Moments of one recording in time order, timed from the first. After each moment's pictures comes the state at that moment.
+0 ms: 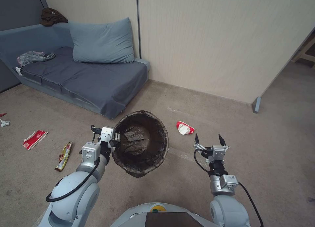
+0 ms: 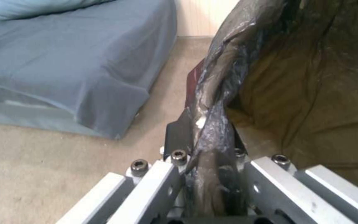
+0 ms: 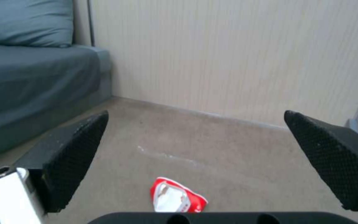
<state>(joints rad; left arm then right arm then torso) 1.55 -1.26 -0.46 -2.50 -0.20 0.74 -0.13 -1.74 1.57 0.56 2.16 -0.04 0.12 0.08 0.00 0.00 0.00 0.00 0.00</state>
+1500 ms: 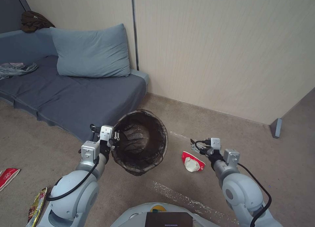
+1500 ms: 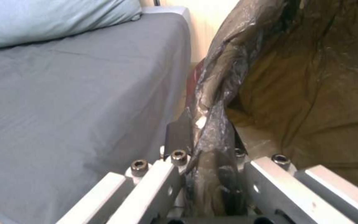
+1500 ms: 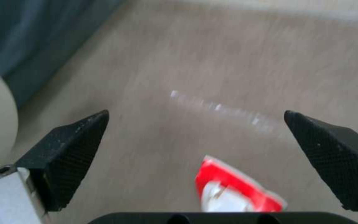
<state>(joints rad) 1.54 -1.27 -0.48 -2.50 -0.19 0.74 -0.12 -1.55 1.25 0.54 2.24 0.57 -0.66 0.26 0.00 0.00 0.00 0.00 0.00</state>
